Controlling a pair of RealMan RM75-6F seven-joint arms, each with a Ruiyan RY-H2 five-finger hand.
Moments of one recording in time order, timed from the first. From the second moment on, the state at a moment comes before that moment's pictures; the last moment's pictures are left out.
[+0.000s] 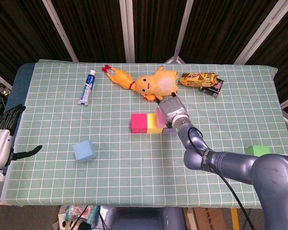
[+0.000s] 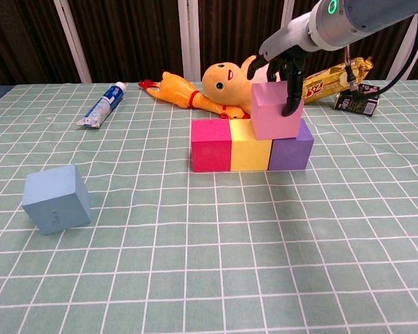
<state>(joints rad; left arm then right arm) -0.22 -0.97 -0.19 -2.08 1.30 1.45 0.07 1.56 -1.27 -0.08 -1.56 0.01 0.69 -0.75</state>
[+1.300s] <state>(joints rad) -0.22 -0.96 -0.19 -2.08 1.31 1.45 0.06 1.53 -1.15 -0.12 -1.74 -0.01 0.83 -0.76</state>
